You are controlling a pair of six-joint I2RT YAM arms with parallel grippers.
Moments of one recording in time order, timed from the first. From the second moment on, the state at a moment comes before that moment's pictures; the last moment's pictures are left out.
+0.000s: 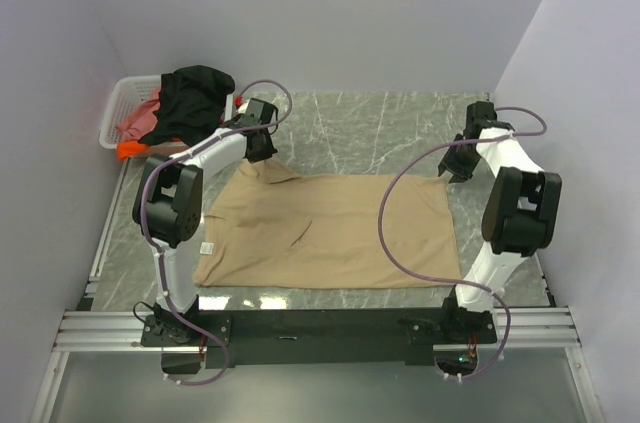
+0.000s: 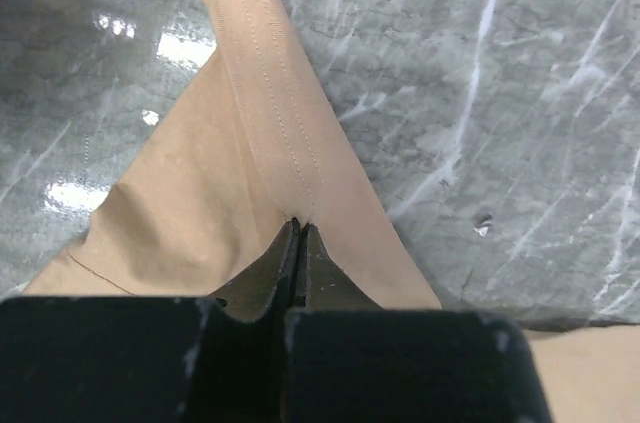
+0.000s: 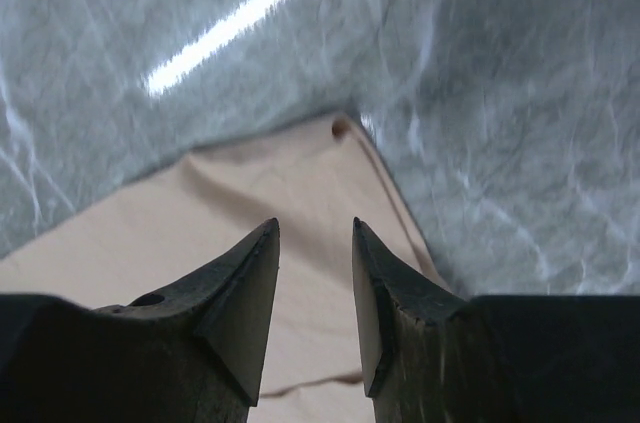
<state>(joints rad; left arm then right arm) -0.37 1.97 1.46 -0.43 -0.25 -0.62 -0.16 1.79 1.33 -0.76 -0.03 0.44</state>
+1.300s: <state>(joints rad) -0.39 1.79 1.32 -0.44 -0.23 -0.62 -0.17 1.96 1.39 -0.70 -0.02 0.45</state>
